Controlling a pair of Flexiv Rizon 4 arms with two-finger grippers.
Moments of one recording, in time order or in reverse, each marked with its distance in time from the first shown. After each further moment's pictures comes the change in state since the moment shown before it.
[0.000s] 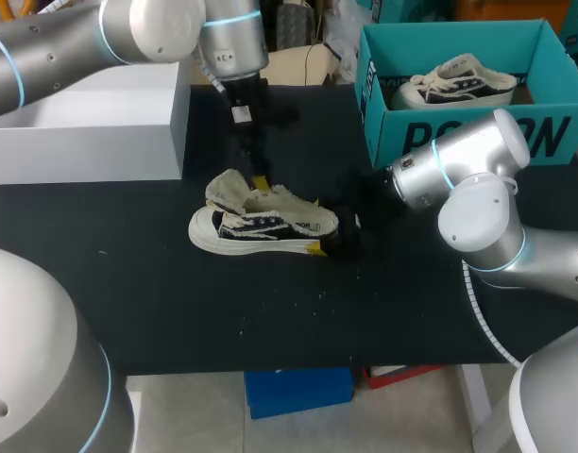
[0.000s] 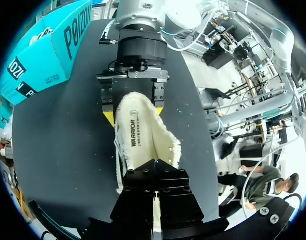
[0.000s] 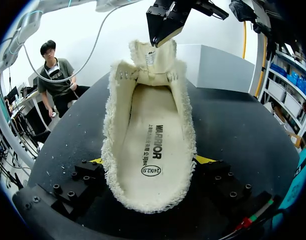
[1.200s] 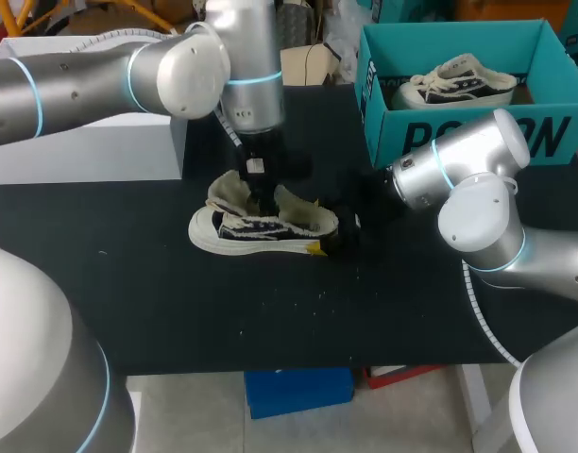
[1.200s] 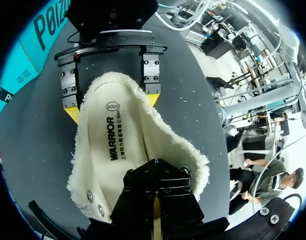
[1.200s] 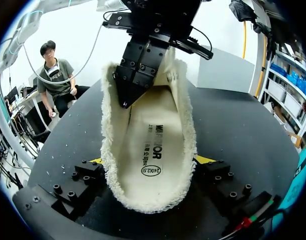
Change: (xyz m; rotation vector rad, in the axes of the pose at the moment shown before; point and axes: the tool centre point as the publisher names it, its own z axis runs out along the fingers) left arm 0.004 0.005 0.080 -0.066 -0.002 0.038; right arm 0.000 0.000 0.000 0.000 0.000 0.000
